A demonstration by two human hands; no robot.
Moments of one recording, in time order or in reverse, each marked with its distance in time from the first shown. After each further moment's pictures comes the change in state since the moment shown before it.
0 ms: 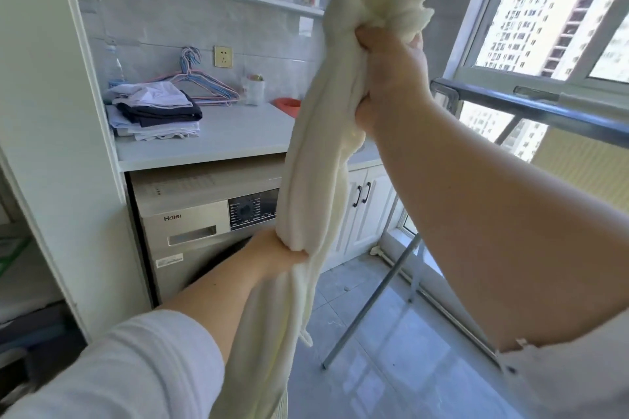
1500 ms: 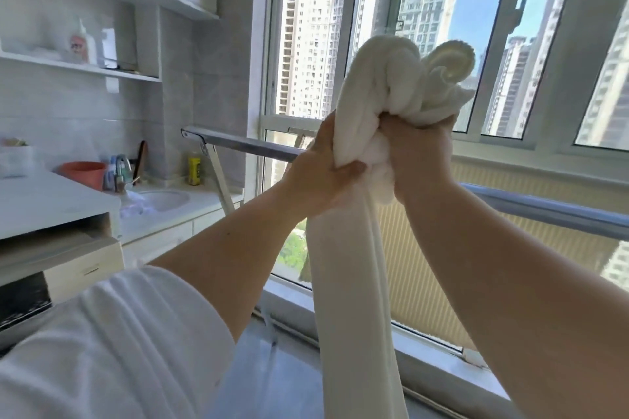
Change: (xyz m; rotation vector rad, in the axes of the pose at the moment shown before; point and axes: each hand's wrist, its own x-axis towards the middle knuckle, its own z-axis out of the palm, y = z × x) left_hand -0.078 0.352 0.281 -0.113 -0.162 0.963; right_hand -0.086 -0.241 -0.354 -0.513 0.603 -0.454
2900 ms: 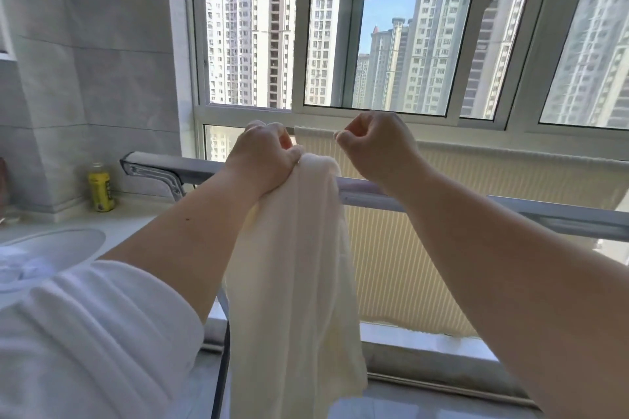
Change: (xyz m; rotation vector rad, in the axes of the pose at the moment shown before) left_hand 0.215 -0.255 -0.115 0.290 -0.072 -0.013; right_hand 0.120 0.136 0.219 -1.068 -0.093 -0.215
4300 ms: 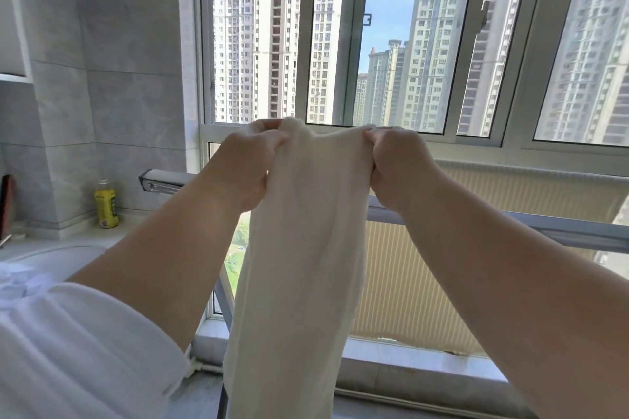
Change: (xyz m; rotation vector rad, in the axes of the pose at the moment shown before) left_hand -0.014 0.010 -0.039 -1.126 -0.088 -0.305; right_hand -0.002 -0.020 -0.009 0.895 0.031 0.487
